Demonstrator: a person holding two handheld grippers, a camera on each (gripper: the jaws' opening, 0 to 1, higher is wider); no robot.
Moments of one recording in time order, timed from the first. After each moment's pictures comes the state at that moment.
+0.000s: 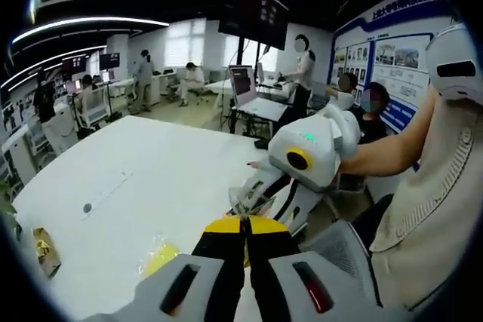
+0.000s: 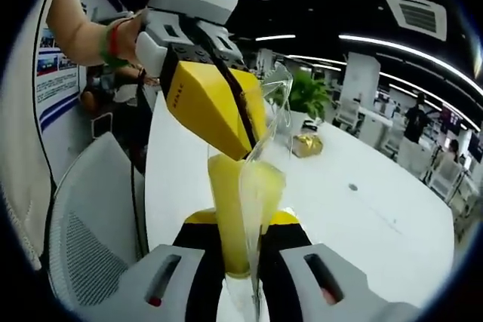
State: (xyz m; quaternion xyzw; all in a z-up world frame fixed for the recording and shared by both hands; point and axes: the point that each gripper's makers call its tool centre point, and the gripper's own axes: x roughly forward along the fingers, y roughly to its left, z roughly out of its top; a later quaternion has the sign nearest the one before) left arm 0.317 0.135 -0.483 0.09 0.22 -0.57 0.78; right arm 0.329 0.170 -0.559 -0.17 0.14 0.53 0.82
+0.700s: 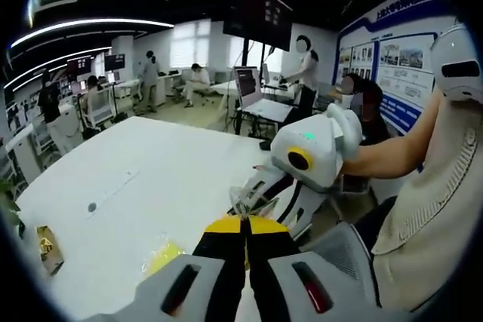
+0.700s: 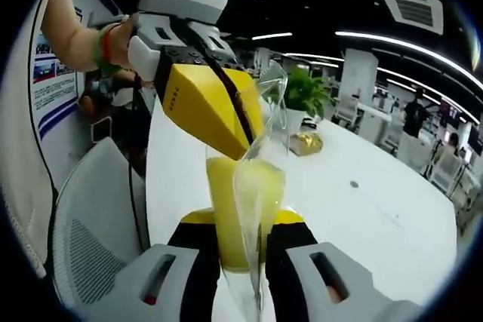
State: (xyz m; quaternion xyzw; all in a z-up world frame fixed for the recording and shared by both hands) left arm 0.318 0.136 -0.480 0.09 0.22 -0.56 0.79; right arm 0.329 0.171 -0.557 -0.16 0.15 0.52 0.82
